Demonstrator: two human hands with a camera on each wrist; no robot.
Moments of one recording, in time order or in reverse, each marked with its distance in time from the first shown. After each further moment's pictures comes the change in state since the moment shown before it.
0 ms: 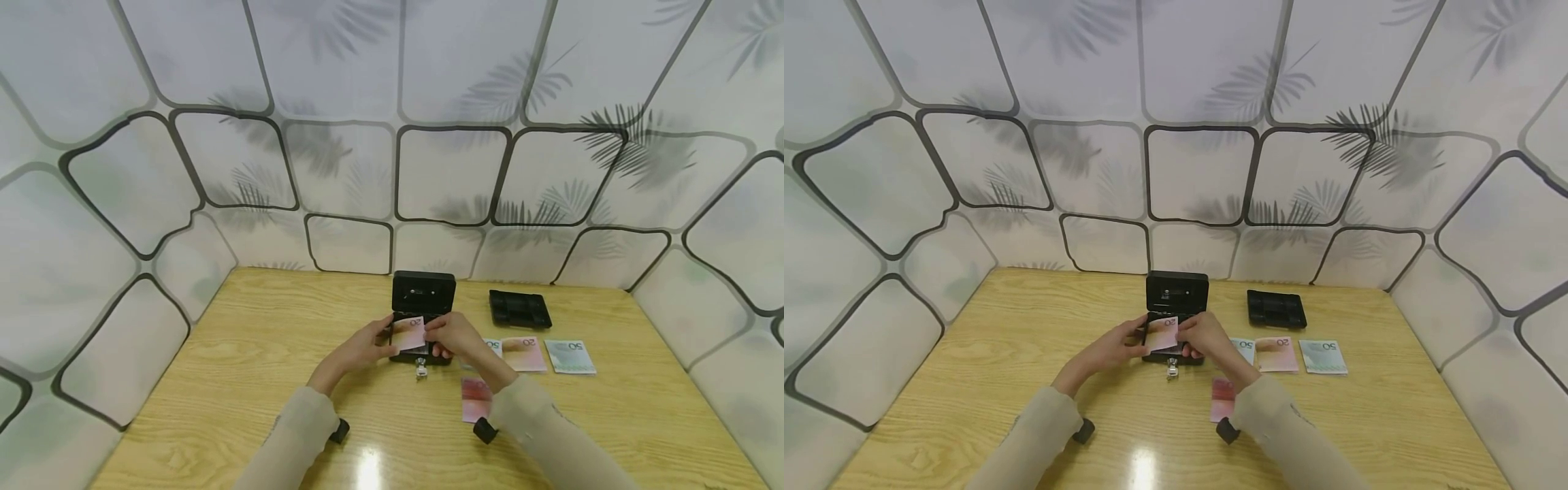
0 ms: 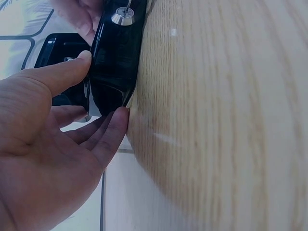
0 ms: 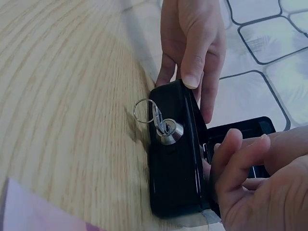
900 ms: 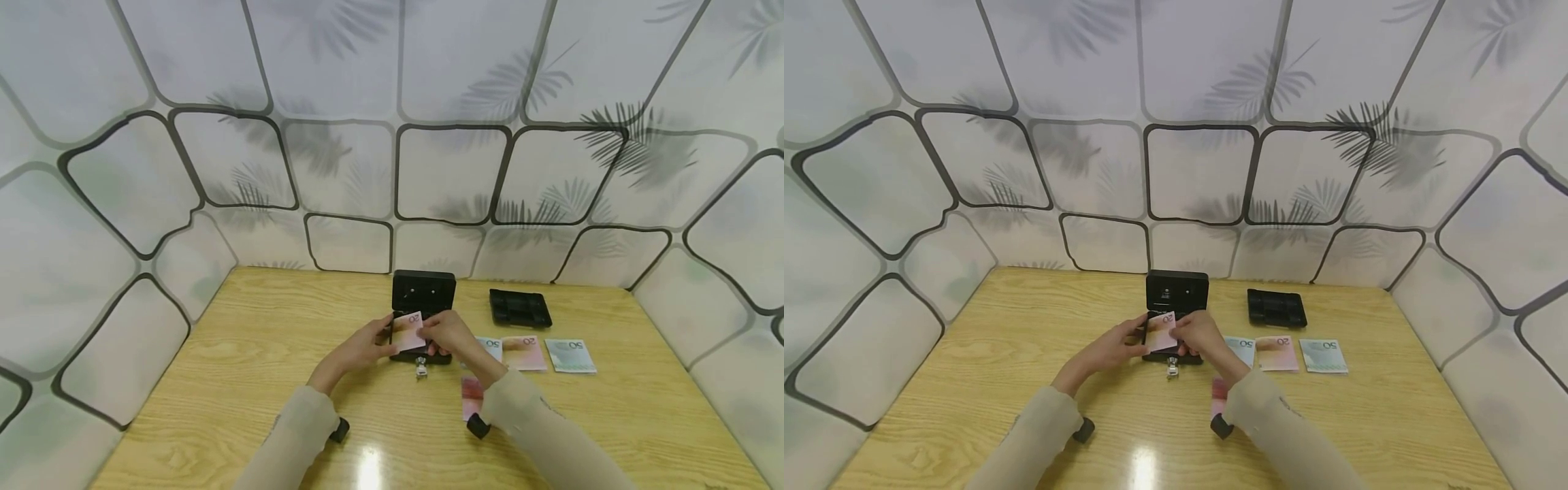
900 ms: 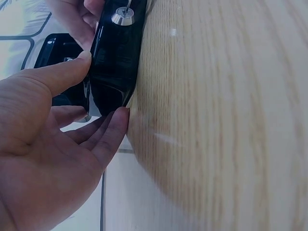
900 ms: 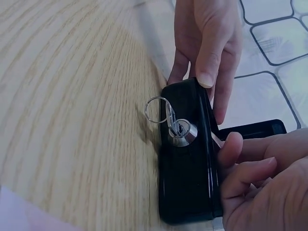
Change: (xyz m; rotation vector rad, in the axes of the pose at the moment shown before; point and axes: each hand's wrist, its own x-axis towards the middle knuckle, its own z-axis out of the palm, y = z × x) left_hand -0.001 0.001 0.001 -0.002 -0.001 -0.021; right_hand 0.008 0.001 0.010 -0.017 0.025 -0.063
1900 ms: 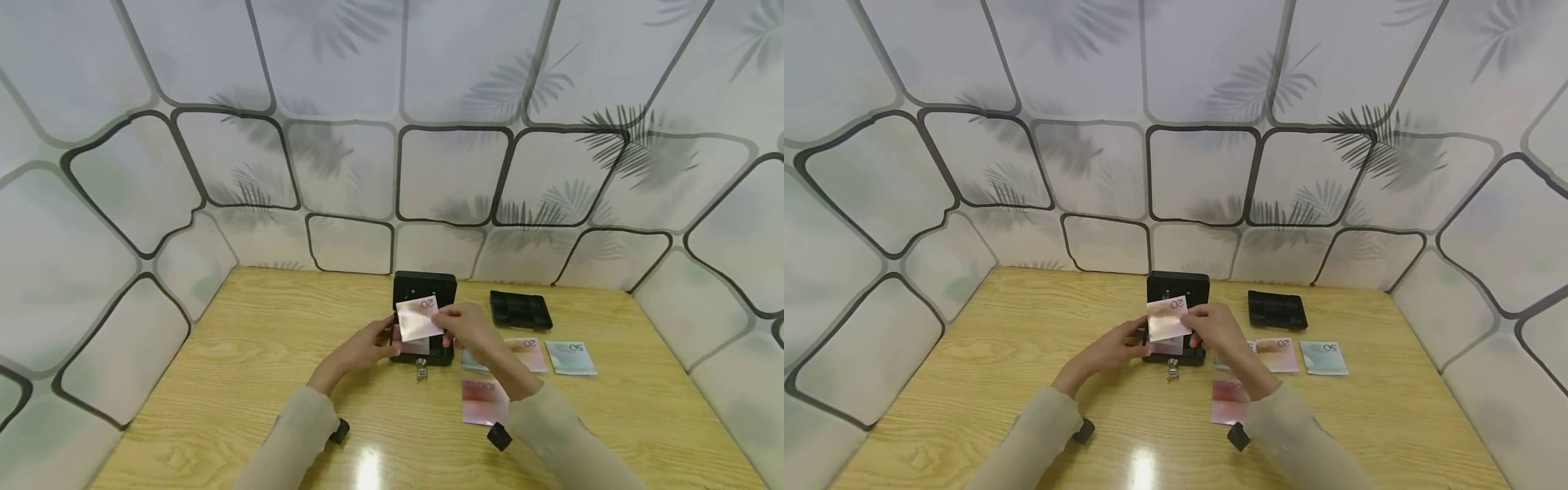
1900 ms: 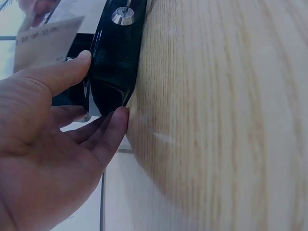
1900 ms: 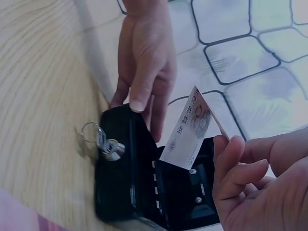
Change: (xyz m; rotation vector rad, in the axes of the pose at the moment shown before) left_hand 0.000 -0.002 0.001 -0.067 -0.021 0.050; right_hand -0.038 -0.028 -0.031 0.098 0.061 -0.029
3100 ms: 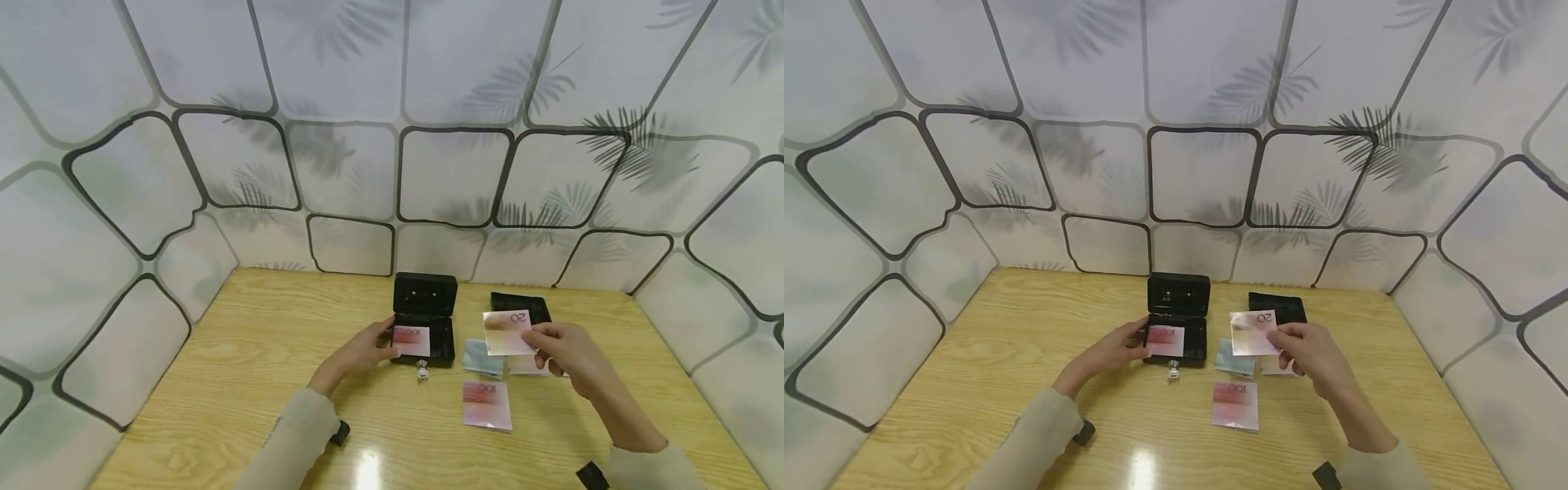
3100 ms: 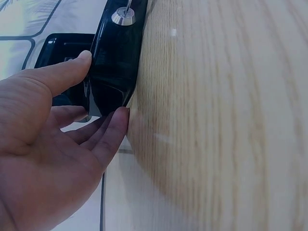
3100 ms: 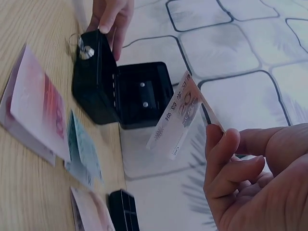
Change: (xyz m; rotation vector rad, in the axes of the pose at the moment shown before) left_hand -0.003 0.001 0.001 0.036 0.018 -0.060; right_hand -0.074 0.026 -0.115 -0.084 0.054 -0.005
